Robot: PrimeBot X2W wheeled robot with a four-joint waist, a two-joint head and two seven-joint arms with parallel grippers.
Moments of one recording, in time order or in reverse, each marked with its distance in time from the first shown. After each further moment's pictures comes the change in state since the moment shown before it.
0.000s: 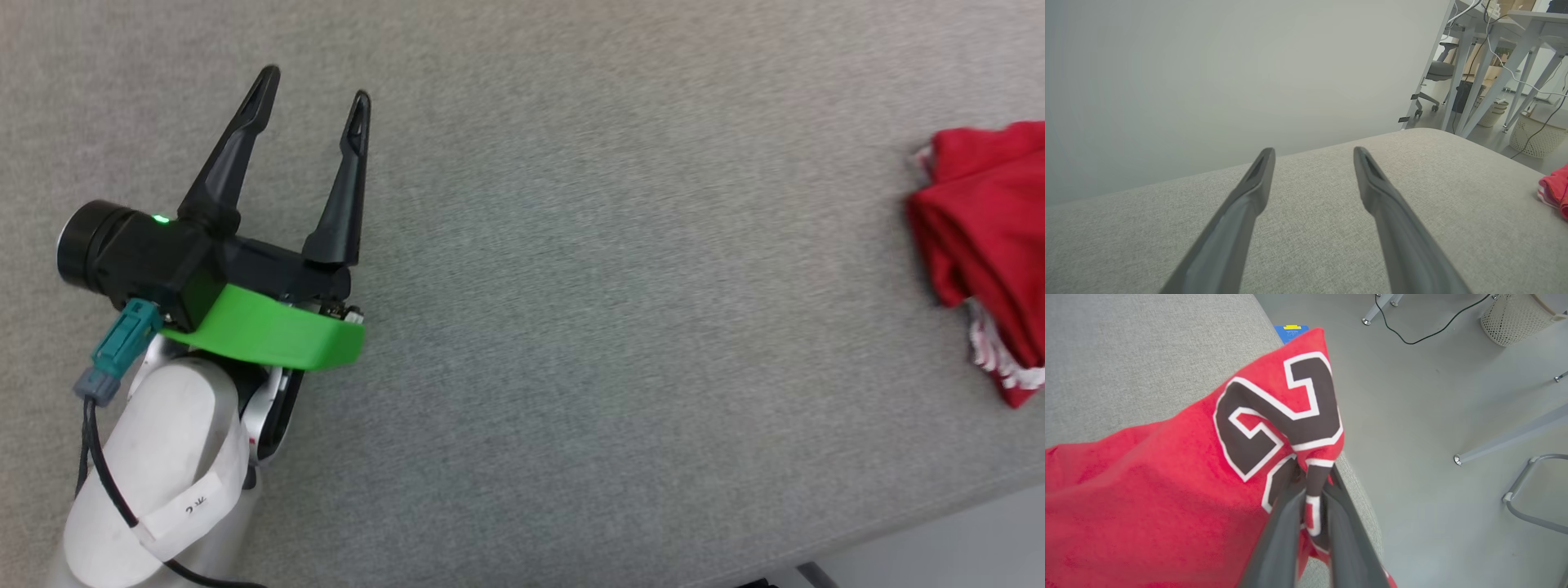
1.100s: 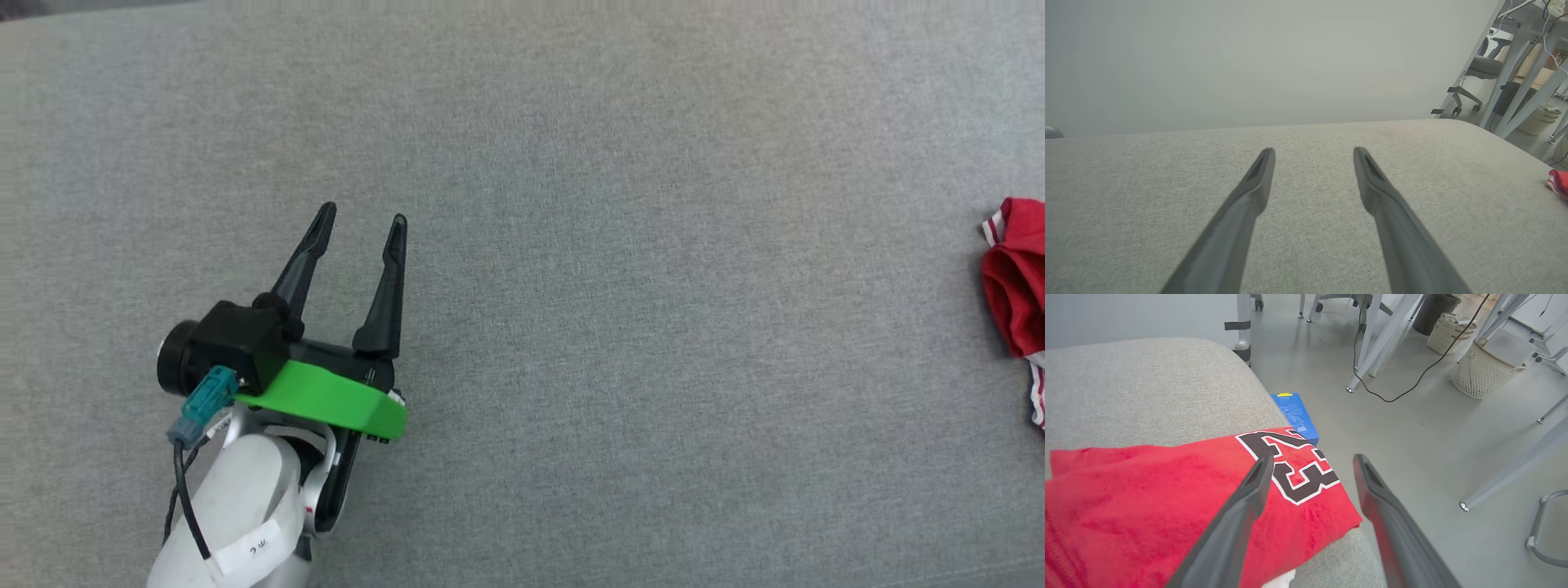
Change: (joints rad) left arm 0.131 -0.089 -0.037 0.182 -0.065 0.011 -0.082; right arm 0.159 -0.028 -0.101 0.297 -0.050 0.000 -0.582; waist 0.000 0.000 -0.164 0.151
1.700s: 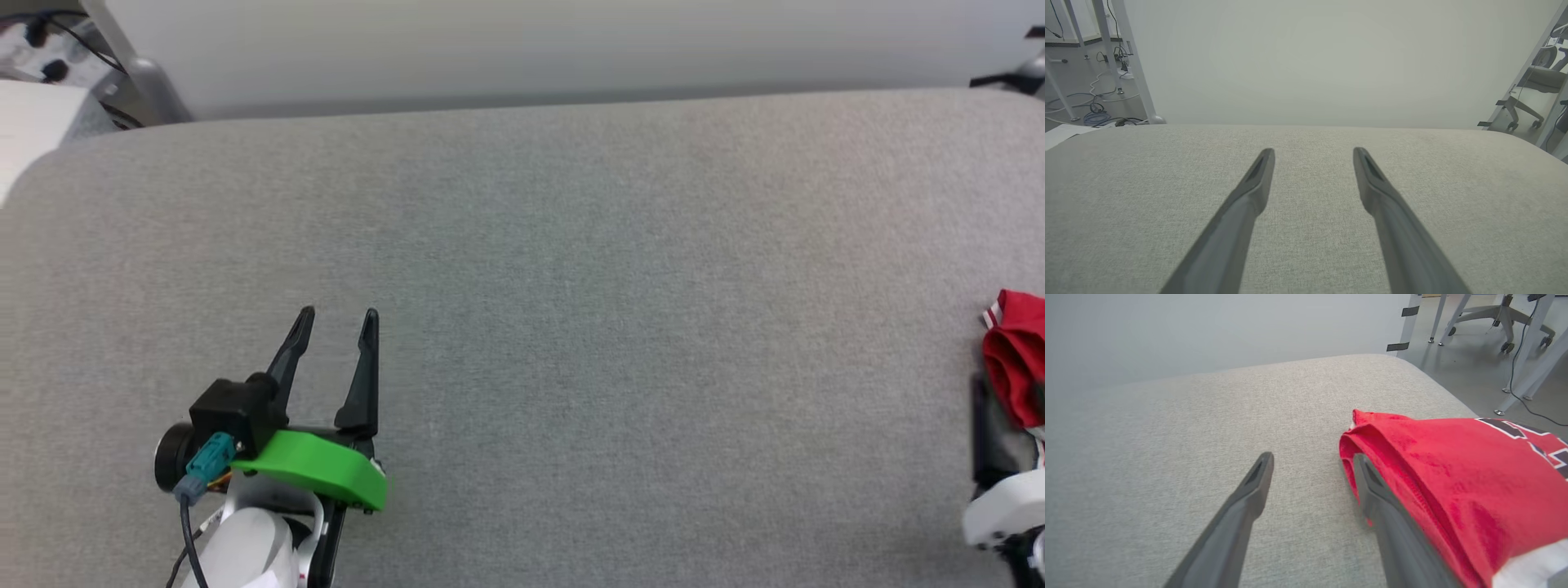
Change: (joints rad) left arm 0.141 -0.008 0.029 0.088 -0.030 0.037 -0.009; right arm 0.270 0.277 0.252 -0.280 0.023 0.000 -0.080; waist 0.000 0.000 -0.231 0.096
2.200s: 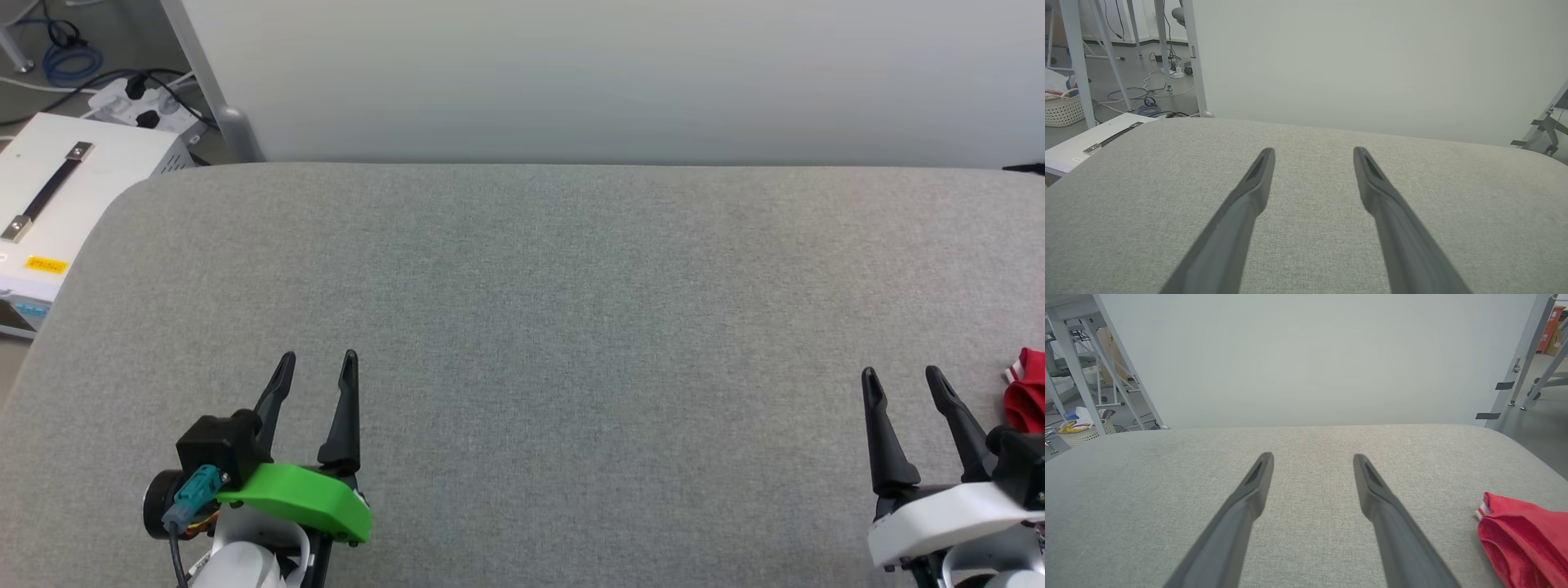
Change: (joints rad) left arm 0.067 0.004 0.027 0.040 -0.032 0.014 -0.007; right arm 0.123 0.156 0.118 -0.328 -0.098 0.000 0.050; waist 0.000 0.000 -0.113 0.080
